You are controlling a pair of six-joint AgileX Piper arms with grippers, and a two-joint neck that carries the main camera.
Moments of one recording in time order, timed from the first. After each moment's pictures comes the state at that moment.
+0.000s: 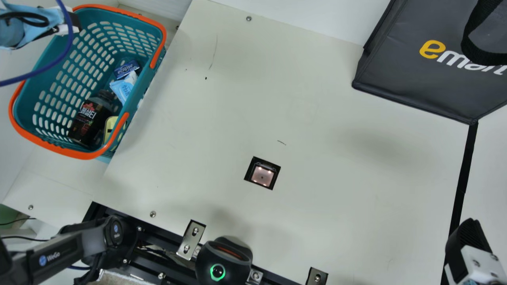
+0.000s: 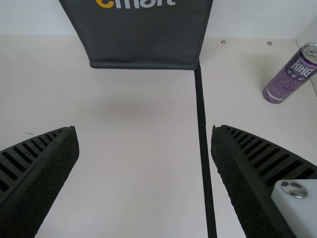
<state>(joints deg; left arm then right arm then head) 30.5 82.1 -78.8 -0.6 59.8 1.5 0.6 42.7 -69.7 -0.7 69.5 0.0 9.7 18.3</state>
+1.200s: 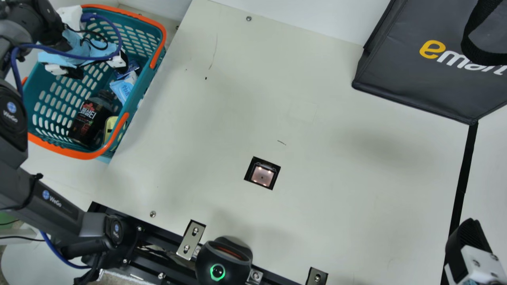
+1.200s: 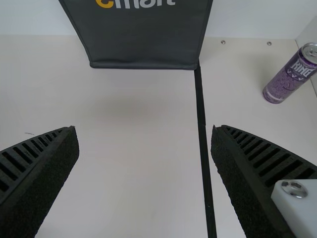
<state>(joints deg) 30.7 112.5 -79.8 -1.3 55.1 3.2 0.6 42.7 -69.7 -0.8 69.5 0.0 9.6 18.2</state>
